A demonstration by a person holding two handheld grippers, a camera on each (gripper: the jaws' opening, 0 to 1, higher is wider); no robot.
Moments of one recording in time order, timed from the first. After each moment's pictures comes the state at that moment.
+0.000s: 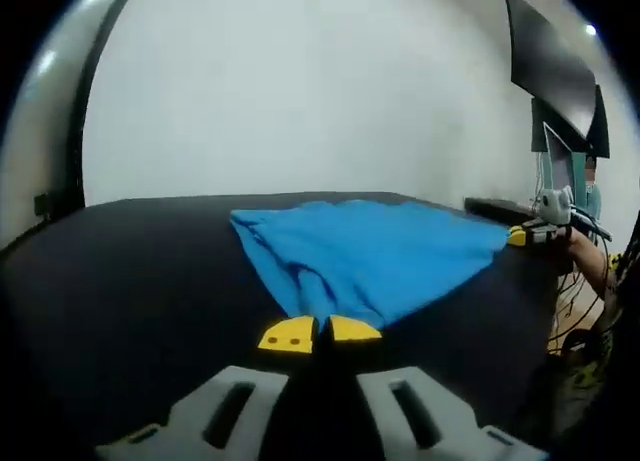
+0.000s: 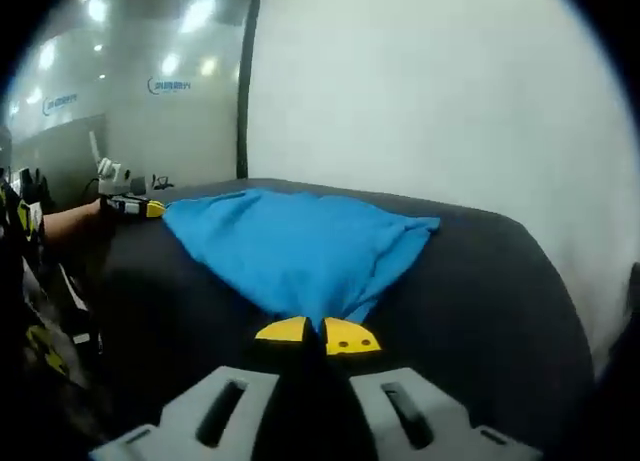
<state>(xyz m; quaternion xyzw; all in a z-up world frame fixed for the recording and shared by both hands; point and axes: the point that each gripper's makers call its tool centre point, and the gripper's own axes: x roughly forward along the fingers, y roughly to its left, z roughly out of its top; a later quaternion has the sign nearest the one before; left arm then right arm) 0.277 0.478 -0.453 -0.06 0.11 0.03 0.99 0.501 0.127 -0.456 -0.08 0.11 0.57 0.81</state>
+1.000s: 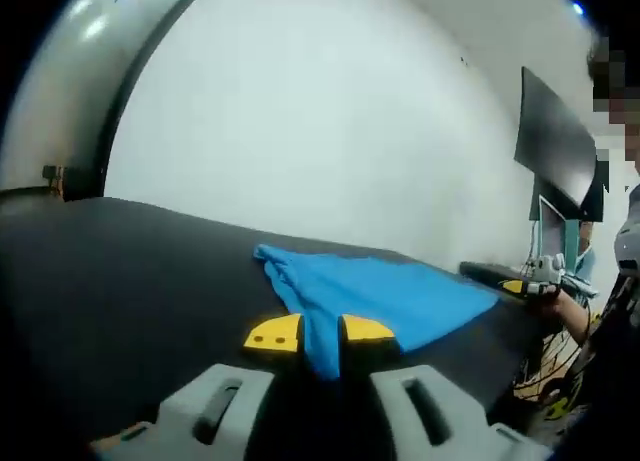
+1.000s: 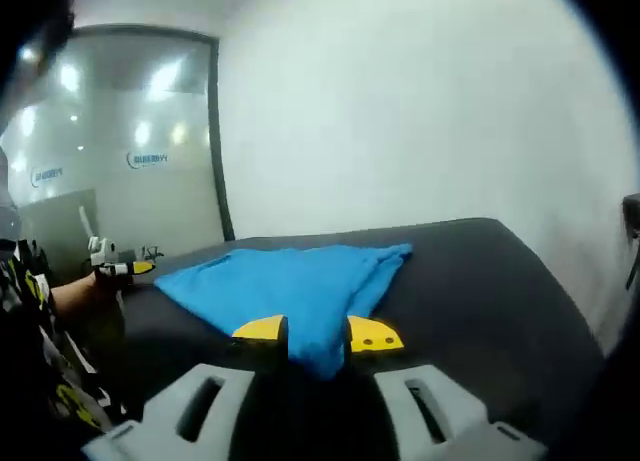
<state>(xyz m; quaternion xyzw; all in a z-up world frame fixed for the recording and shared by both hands) 0.244 0.491 -0.436 -0.09 0.05 0.05 0.99 0.501 0.102 -0.429 0.01 0.08 0.55 0.83</state>
